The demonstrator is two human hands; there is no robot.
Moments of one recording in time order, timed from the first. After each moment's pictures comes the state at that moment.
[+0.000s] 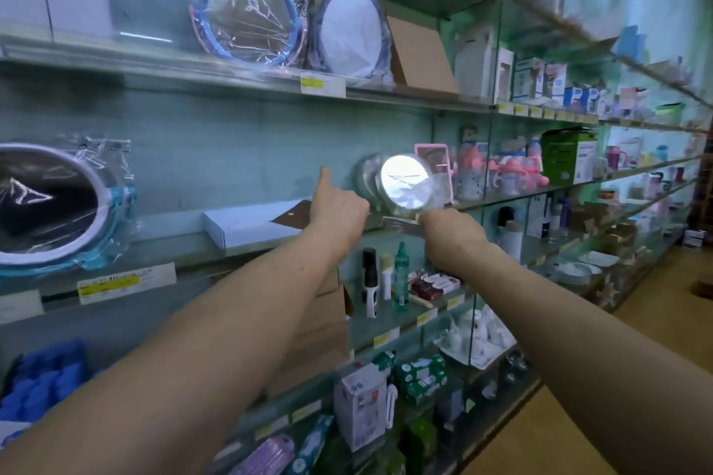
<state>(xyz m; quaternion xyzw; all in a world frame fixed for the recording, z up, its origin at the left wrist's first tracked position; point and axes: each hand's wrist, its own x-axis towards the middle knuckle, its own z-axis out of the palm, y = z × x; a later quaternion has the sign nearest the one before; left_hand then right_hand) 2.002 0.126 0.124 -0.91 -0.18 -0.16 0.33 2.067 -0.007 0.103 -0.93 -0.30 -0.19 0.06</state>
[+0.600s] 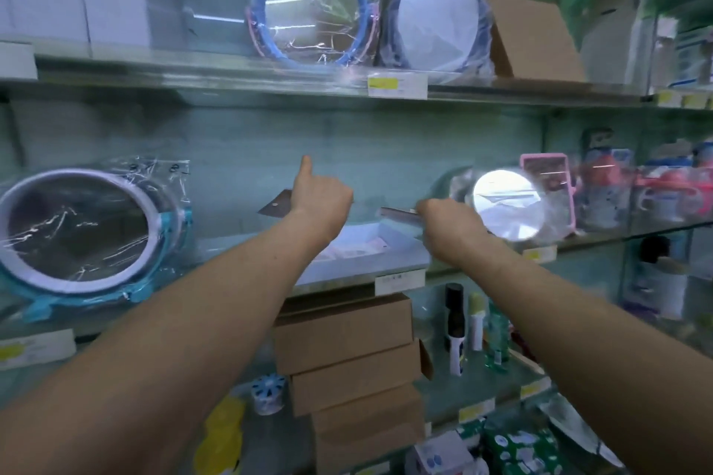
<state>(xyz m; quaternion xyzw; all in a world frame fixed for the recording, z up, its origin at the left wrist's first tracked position) 2.046 0.276 0.157 -0.85 -0.32 -0.16 0.38 2.157 0.149 0.130 -0.85 -0.45 -0.24 0.11</state>
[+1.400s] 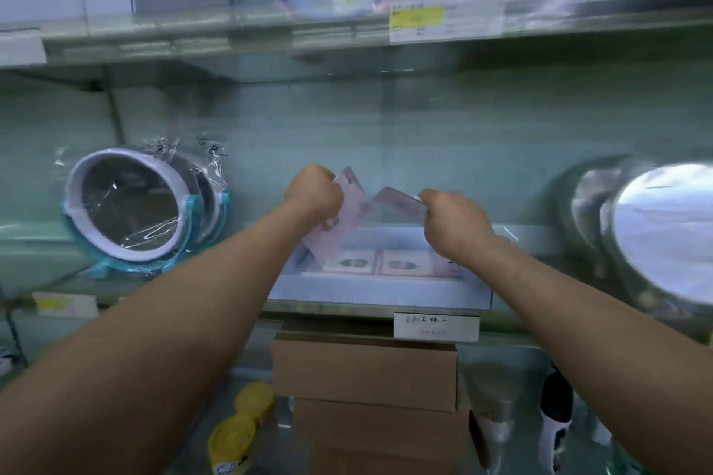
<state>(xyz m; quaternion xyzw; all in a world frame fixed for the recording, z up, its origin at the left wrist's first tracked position) 2.087 0.374 0.142 -0.74 -0.54 -0.39 -0.13 2.261 0.290 0.111 -0.72 -0.63 -0.17 0.26</state>
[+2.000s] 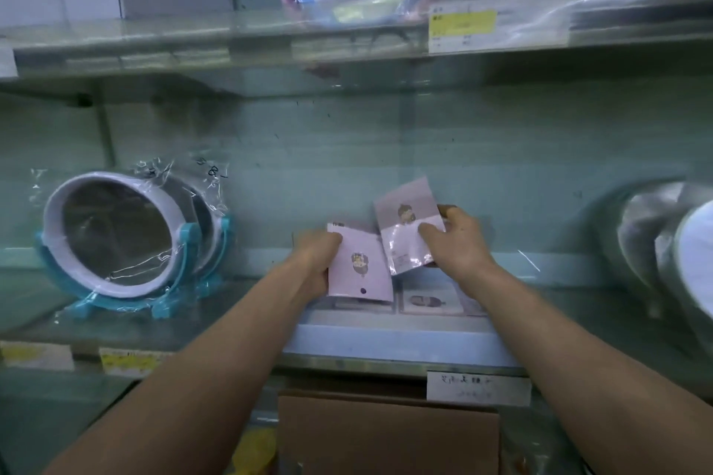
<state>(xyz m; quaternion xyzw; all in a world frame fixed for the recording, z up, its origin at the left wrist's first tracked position) 2.086 0.406 0.102 -0.50 -0.45 -0.47 -0.58 2.246 0.350 0.104 -0.58 -0.50 0.18 0.62</state>
